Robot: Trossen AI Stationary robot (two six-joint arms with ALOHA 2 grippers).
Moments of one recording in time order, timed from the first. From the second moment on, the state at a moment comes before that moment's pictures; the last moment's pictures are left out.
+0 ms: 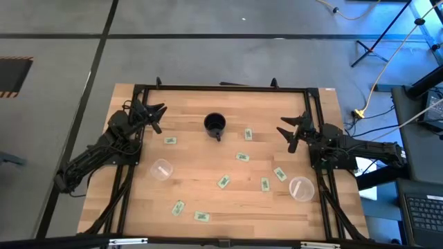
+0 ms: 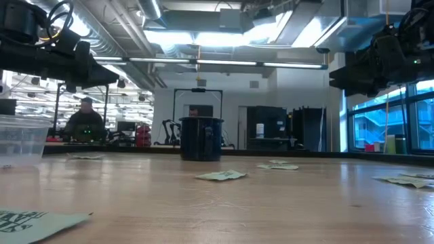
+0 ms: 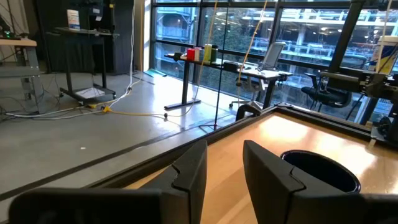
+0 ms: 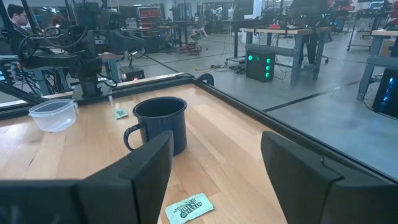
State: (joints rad) left arm 0.75 0.01 0.02 0.00 0.04 -0.14; right arm -0.15 0.09 0.01 0.06 0.31 0.07
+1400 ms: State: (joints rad) left arm 0.75 0.01 0.02 0.00 0.04 -0.14; right arm -0.15 0.09 0.01 0.06 0.31 0.42
